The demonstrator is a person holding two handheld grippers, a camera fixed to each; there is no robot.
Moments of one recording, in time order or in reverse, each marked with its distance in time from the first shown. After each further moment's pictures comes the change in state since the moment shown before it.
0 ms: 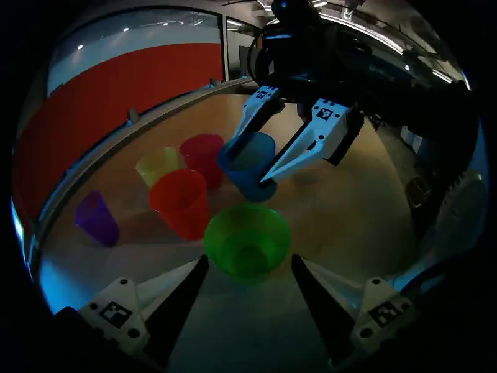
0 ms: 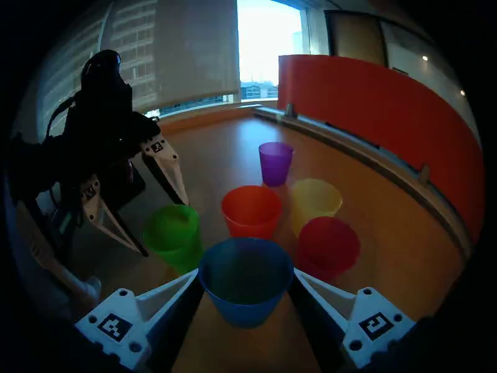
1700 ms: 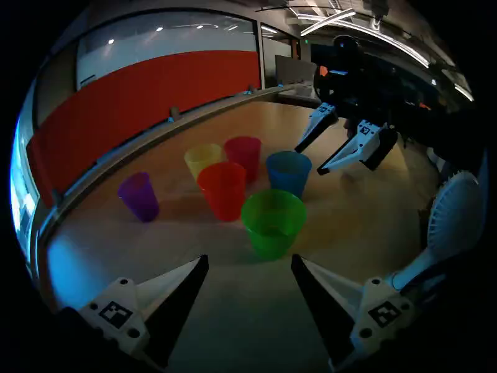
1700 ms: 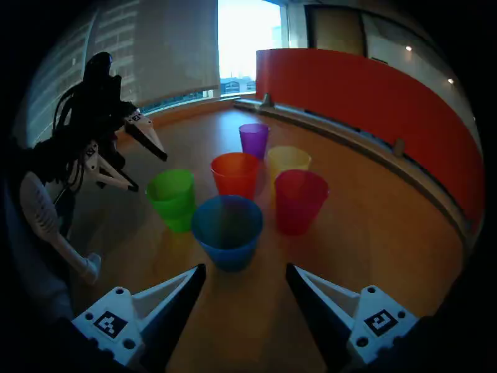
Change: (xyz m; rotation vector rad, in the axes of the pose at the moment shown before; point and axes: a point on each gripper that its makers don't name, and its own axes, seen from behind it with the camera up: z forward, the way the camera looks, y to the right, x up) left arm -0.015 -0.021 -0.059 0.197 0.044 -0.106; right arm -0.057 0.005 -0.058 -0.114 -0.017 0.075
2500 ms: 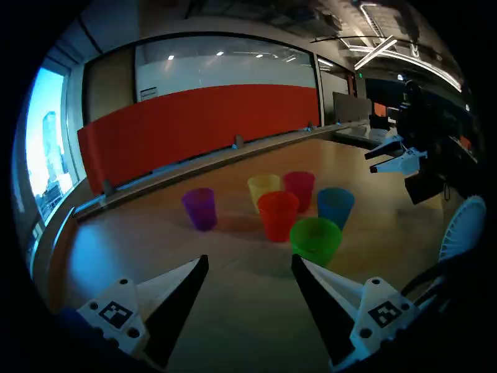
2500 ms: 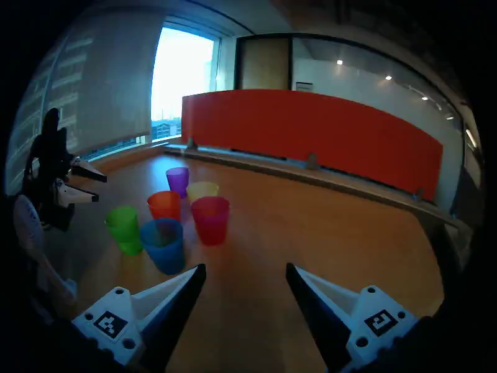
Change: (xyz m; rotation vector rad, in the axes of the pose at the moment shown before) left arm 0.014 -0.040 -0.037 0.321 0.196 -0.149; right arm 0.003 0.063 -0.087 -0.383 0.244 0.157
